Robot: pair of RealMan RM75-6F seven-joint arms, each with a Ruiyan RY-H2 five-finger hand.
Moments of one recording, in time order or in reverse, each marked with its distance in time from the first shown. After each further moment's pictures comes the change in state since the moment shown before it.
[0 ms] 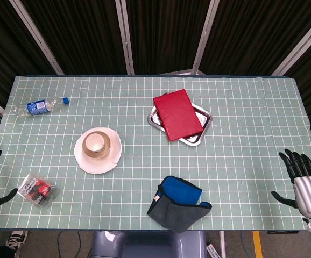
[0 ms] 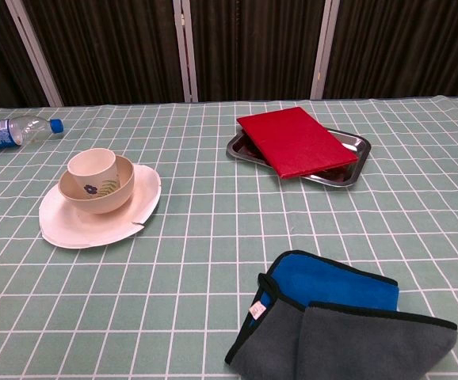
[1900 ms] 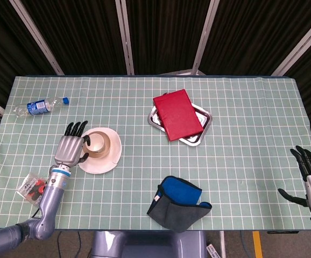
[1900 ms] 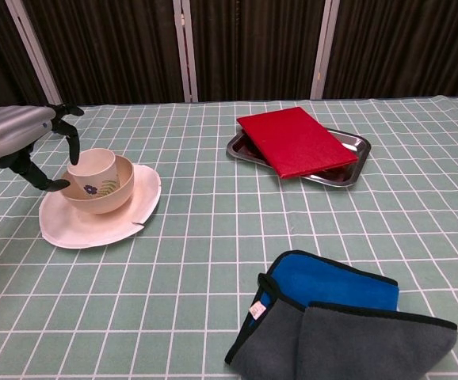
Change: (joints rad) left arm -0.542 -0.420 -0.184 0.292 -0.374 -0.504 0.336; right arm -0.008 0.052 0.018 -0.008 0.024 0.010 0.135
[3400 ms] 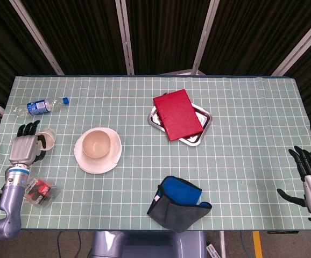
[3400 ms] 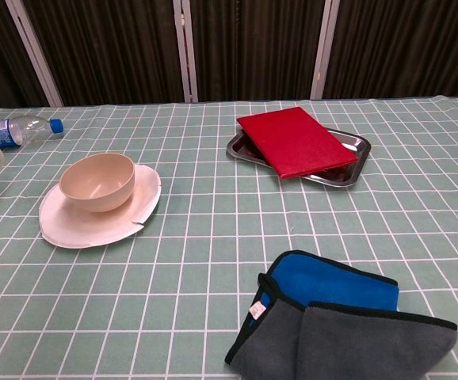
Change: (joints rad) left arm 0.080 0.164 0.063 0.181 -0.078 -0.052 -0.279; right arm 0.001 -0.010 0.002 -0.001 0.004 -0.005 -0.022
